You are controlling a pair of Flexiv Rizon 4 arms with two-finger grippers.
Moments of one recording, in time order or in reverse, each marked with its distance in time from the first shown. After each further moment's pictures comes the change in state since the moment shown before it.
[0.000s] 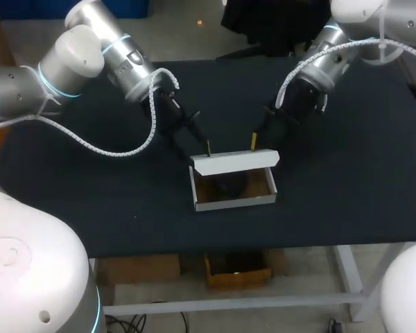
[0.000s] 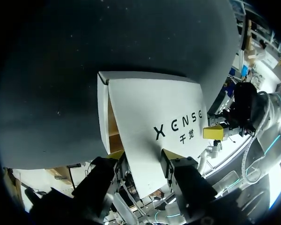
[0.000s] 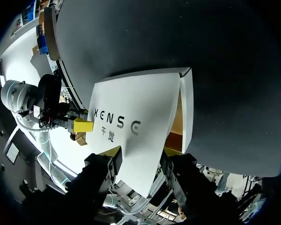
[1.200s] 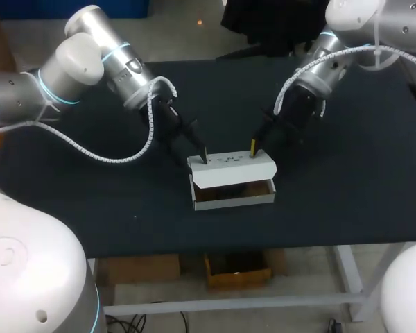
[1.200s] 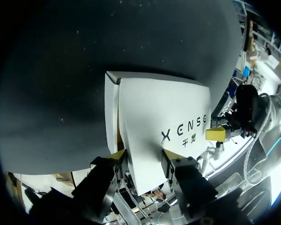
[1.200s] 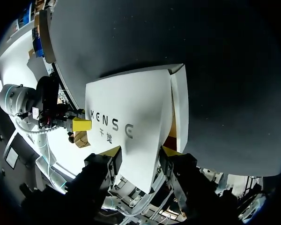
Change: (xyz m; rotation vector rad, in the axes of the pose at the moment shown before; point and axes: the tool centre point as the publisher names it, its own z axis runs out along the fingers) left arm -0.021 -0.010 0.009 0.015 -0.023 -0.001; right arm -0.011 0.005 0.013 0.000 -0.024 0.030
